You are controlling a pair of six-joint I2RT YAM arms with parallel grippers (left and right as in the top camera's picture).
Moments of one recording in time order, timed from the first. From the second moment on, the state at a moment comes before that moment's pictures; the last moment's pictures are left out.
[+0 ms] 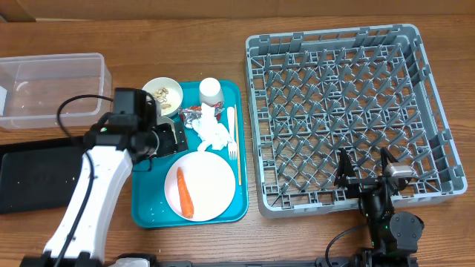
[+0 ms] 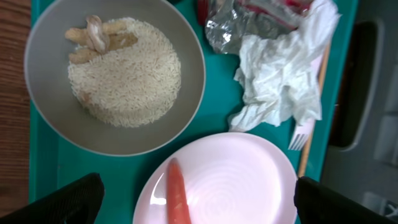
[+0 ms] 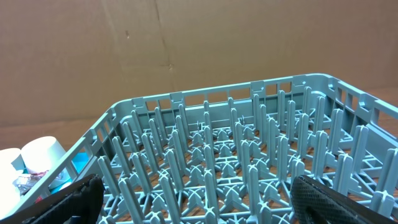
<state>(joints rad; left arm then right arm) -0.06 1.40 1.03 -0.86 0.17 -0.31 -0.08 0.01 0.02 -0.02 -0.17 0.15</state>
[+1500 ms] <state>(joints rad) -0.25 1.73 1.03 -0.62 -0.21 -0.39 -0.08 0.01 0.02 -0.02 -0.17 0.15</state>
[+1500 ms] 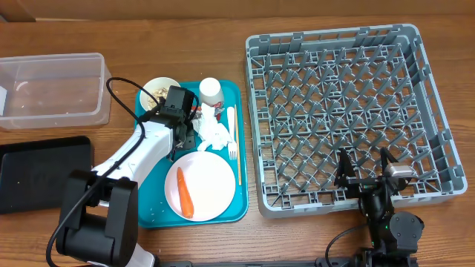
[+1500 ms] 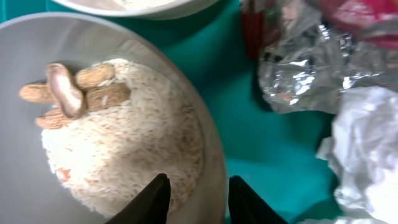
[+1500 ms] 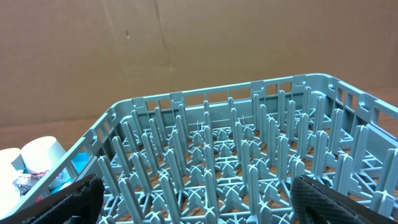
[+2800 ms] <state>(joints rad) -0.22 1.73 1.38 -1.06 -0.19 -0.42 -0.08 0.01 0.02 -0.02 -0.17 0.15</state>
